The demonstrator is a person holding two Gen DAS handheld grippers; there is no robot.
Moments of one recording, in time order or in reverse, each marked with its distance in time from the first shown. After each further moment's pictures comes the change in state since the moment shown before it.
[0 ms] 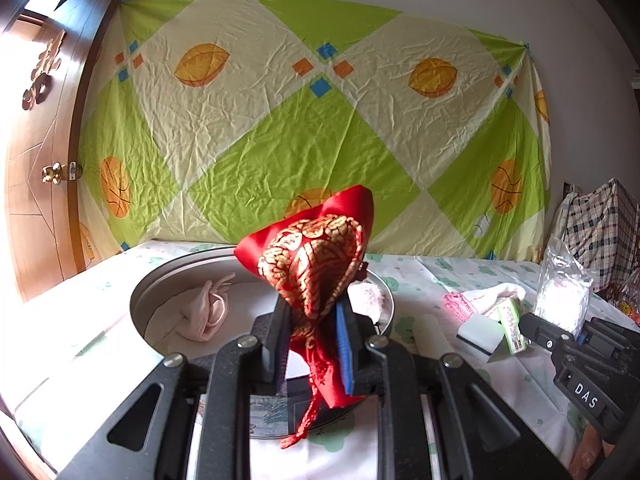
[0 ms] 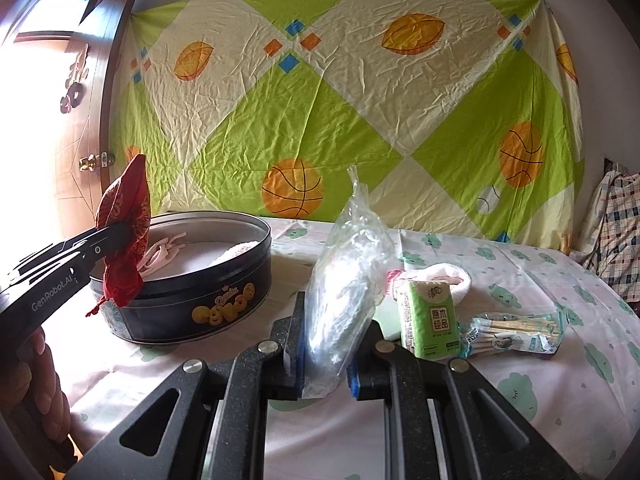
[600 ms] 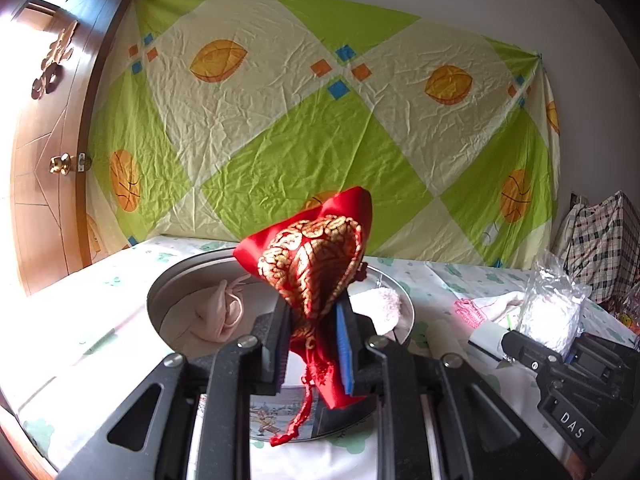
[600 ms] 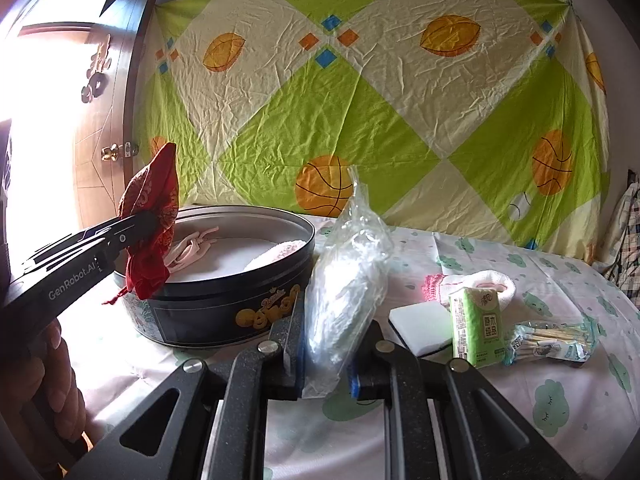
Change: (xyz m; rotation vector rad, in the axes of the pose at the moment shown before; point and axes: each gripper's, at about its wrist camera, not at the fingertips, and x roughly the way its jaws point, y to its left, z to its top) left arm 0.000 0.020 0.003 -0.037 -0.001 0.015; right arm 0.009 0.033 0.002 -0.040 0.013 0.076
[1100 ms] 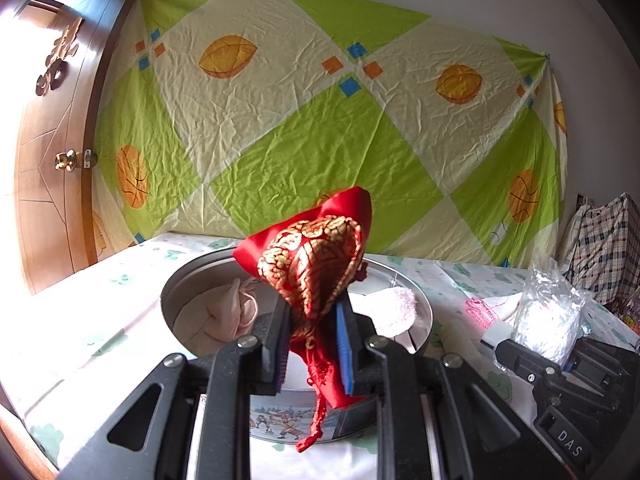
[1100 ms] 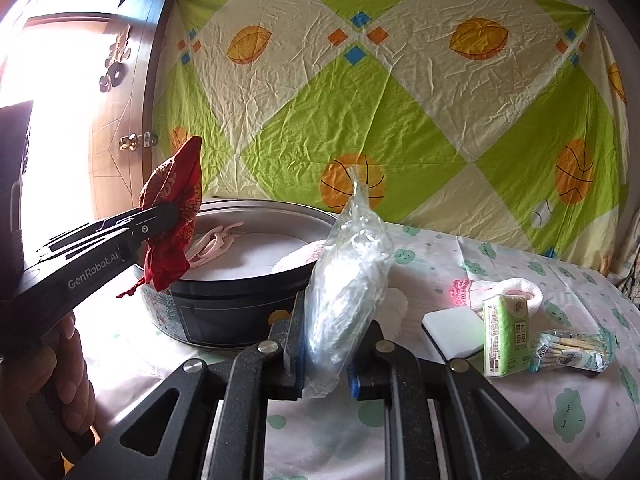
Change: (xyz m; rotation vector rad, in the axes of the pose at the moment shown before) left arm 0.003 0.013 0.001 -0.010 0.009 0.016; right arm 0.007 0.019 0.003 -0.040 0.012 0.056
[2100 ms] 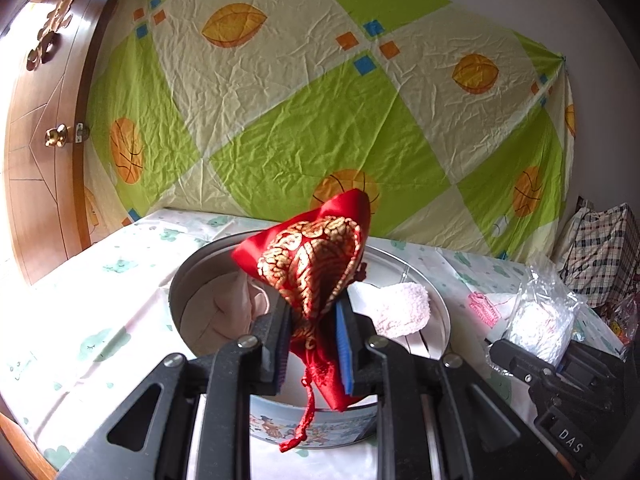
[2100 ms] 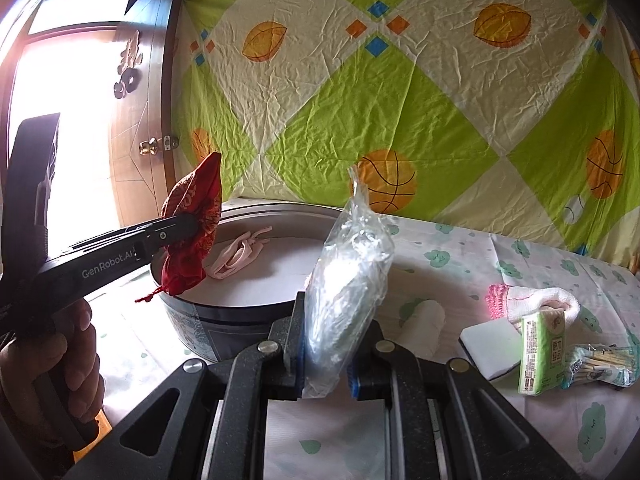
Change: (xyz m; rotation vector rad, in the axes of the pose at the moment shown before) left arm 0.017 0.028 0.020 -0.042 0.114 -0.032; right arm 0.019 0.006 0.021 0.031 0.035 0.117
